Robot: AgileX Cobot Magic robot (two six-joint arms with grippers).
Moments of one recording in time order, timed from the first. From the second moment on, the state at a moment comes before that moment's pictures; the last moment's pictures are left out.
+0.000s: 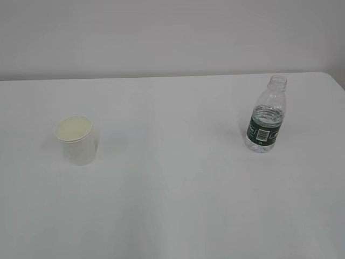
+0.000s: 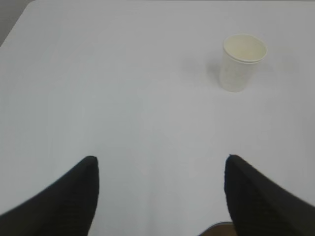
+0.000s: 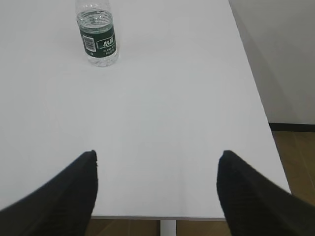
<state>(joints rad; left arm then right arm) 0.05 0.00 -0.53 0.03 1.11 -0.07 0.14 -0.02 -0.50 -0.16 1.15 0.04</state>
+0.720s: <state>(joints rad) 0.05 0.00 -0.53 0.03 1.11 -0.07 0.14 -0.02 -0.50 -0.16 1.15 0.04</state>
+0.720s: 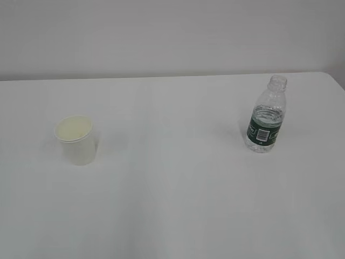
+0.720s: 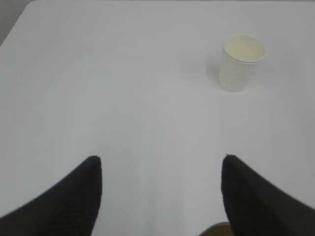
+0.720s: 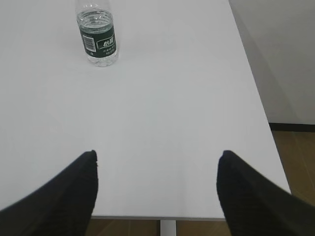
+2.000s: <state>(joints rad) 0.05 0.12 -0.53 0.06 1.09 -0.07 0.14 -0.02 -0.51 -0.16 1.14 0.04</state>
